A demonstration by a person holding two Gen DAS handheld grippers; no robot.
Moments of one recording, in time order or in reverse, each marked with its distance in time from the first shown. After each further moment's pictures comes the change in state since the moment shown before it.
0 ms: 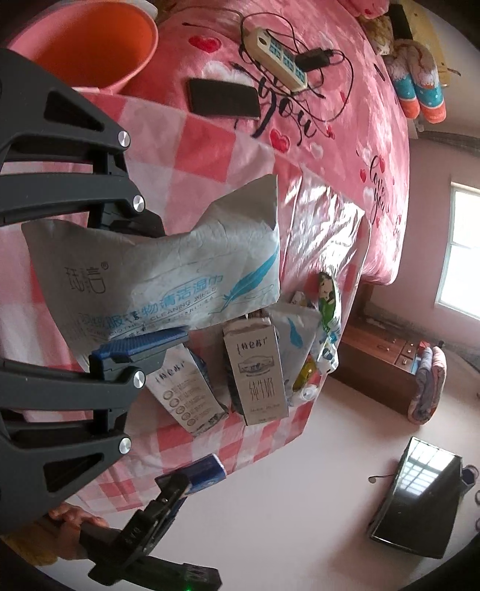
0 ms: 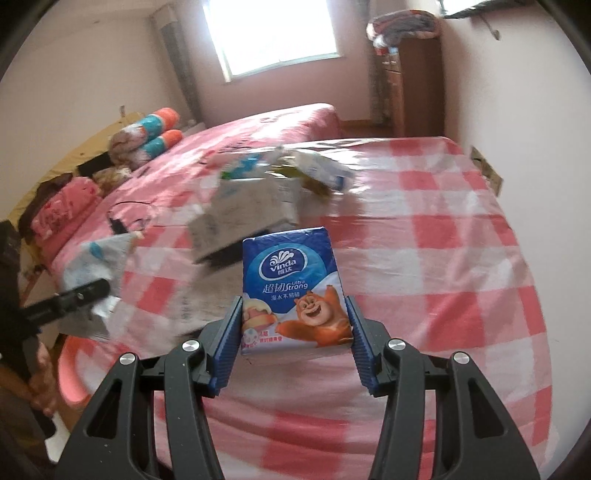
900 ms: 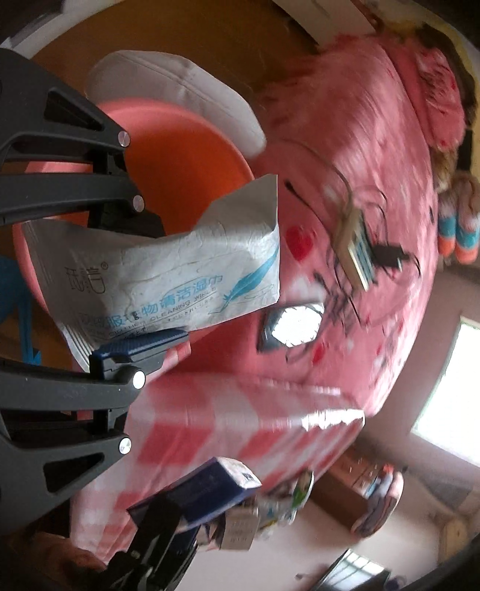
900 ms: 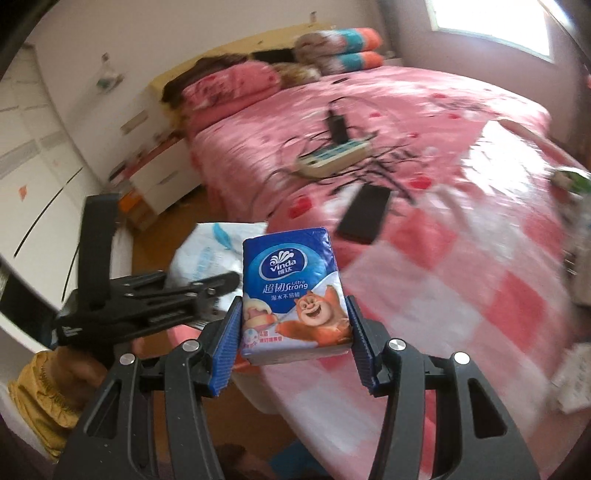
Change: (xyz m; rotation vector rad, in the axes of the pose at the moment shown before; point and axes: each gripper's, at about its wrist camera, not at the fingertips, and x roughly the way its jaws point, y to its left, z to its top) left arm -0.070 0.222 -0.097 -0.336 -0.002 0.300; right arm 0.098 0.306 -0.040 -0.482 0.290 0.531
